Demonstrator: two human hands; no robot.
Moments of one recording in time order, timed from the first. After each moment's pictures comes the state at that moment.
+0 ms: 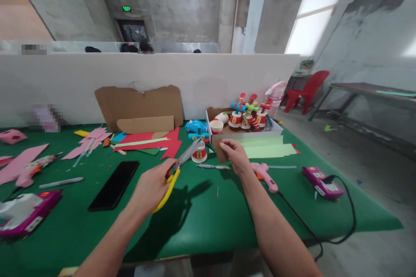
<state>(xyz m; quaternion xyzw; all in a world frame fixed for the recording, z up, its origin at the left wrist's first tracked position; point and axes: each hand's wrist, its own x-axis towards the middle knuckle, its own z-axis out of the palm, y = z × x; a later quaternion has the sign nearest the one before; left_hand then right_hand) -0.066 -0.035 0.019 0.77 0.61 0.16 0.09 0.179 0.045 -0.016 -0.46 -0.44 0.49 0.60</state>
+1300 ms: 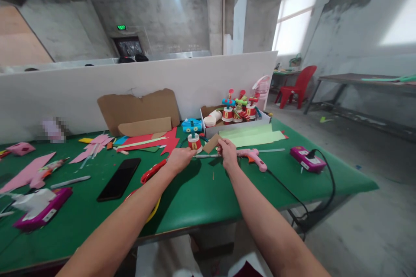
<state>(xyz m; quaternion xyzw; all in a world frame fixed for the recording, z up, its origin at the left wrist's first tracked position) -0.017 0.029 -0.026 0.88 0.46 -0.03 -0.12 0.165 0.034 -0.054 -0.43 -0.29 0.48 0.71</state>
